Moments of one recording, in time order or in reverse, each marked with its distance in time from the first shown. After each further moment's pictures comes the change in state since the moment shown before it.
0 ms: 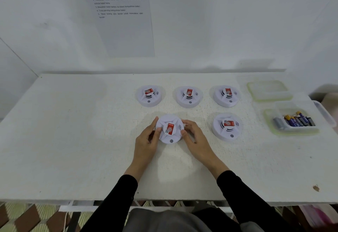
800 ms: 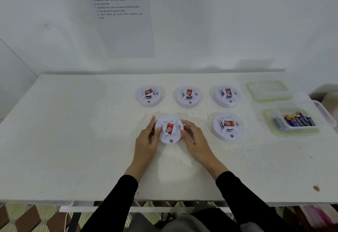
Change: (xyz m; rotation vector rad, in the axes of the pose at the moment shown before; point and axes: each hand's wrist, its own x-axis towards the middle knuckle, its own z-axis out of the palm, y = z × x) left_hand 0.000 -0.001 0.000 0.064 0.020 -0.048; right_hand 0.001 -0.001 0.002 -0.103 0.014 -0.025
